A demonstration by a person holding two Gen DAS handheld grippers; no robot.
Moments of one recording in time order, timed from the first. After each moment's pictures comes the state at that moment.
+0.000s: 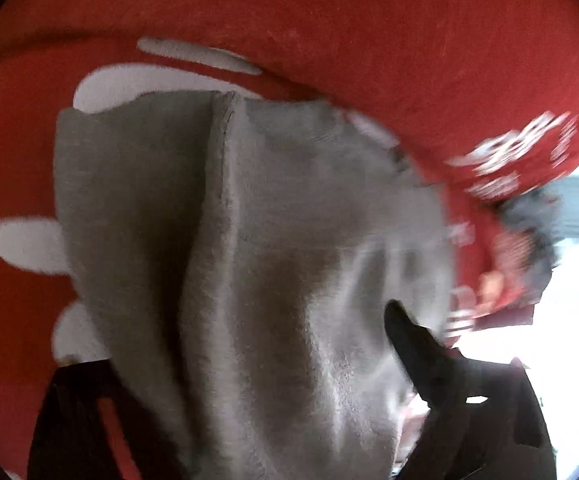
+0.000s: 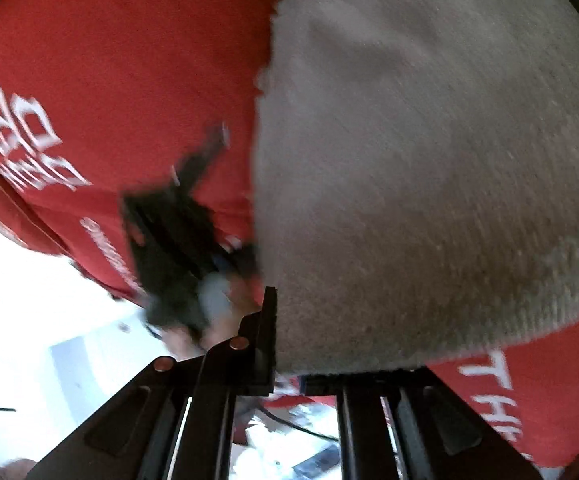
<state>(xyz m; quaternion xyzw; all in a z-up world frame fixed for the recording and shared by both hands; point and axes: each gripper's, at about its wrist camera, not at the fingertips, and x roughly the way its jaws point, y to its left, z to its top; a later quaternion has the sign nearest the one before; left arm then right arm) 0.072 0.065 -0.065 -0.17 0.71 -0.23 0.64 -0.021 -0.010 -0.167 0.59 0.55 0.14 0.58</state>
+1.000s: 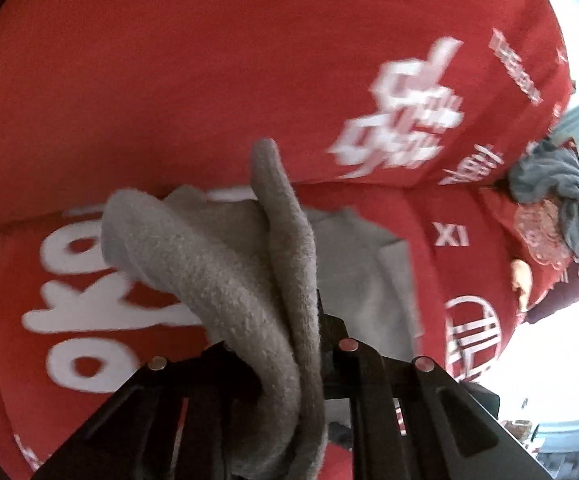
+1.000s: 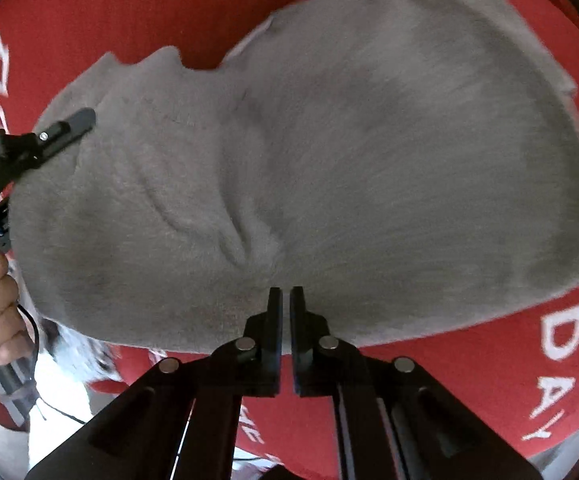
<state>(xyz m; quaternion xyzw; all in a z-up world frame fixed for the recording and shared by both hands) 0.056 -0.111 0.079 -0.05 0.62 -0.24 0.75 -0.025 -0.144 -0.139 0.39 0.59 0.04 0.70</state>
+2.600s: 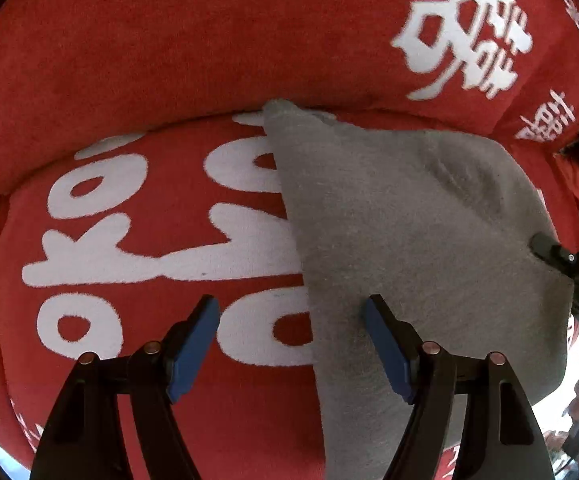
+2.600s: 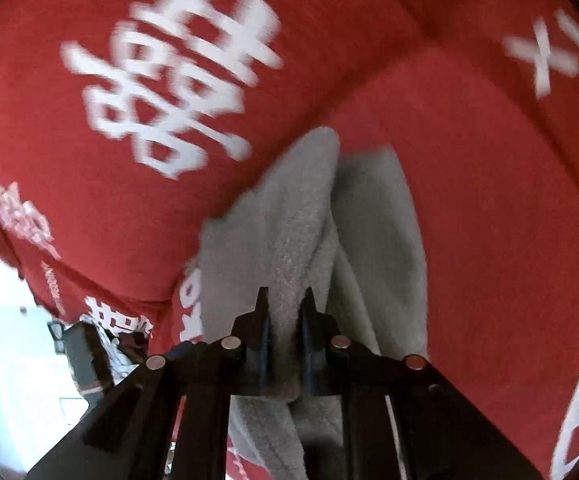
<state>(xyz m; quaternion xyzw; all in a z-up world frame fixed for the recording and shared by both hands) 0.032 -0.128 -0.002 0.03 0.65 -0.14 0.75 0.026 -0.310 -0.109 0.43 0.49 0.06 0.75</state>
